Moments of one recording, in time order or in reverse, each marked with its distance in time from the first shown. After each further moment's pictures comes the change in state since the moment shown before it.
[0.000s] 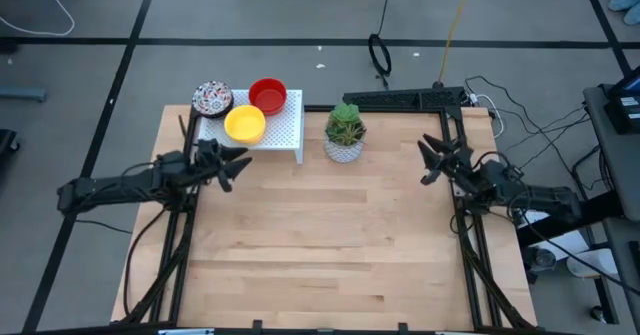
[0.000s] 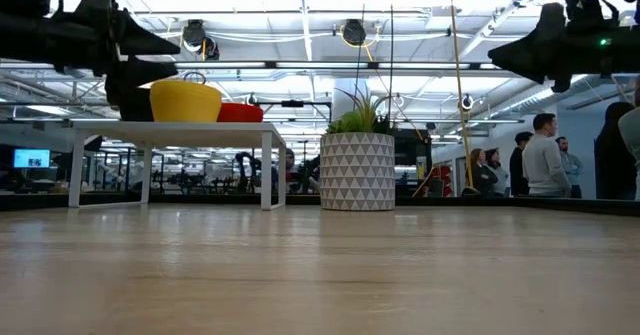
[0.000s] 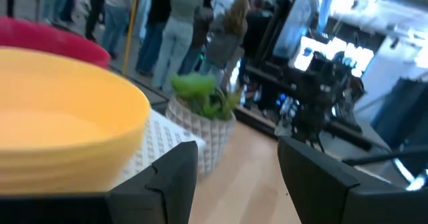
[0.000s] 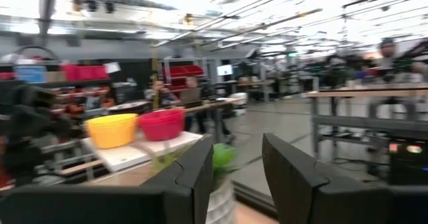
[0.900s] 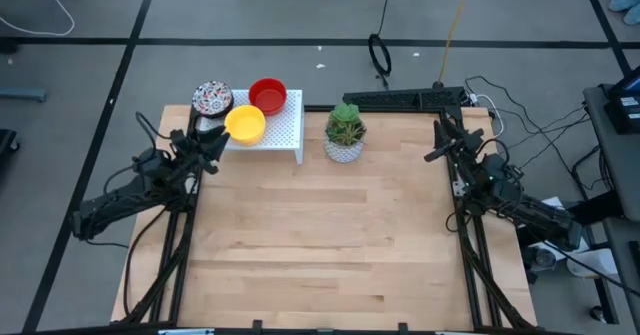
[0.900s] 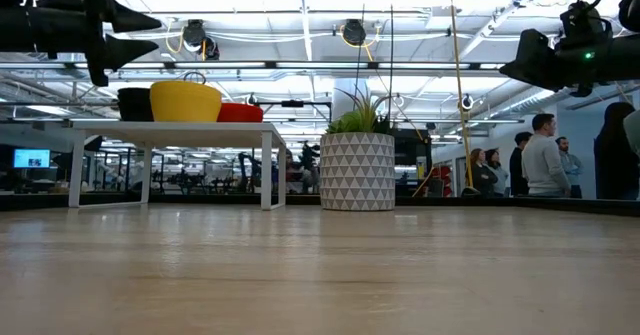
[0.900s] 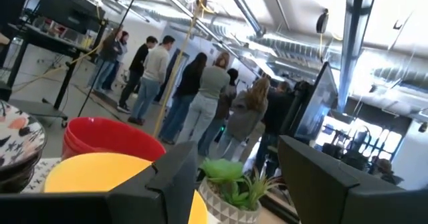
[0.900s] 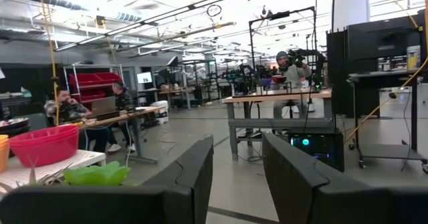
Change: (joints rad) left arm 0.221 -0.243 0.001 0.021 0.005 -0.002; right arm -0.360 0.000 0.000 0.000 0.000 0.000
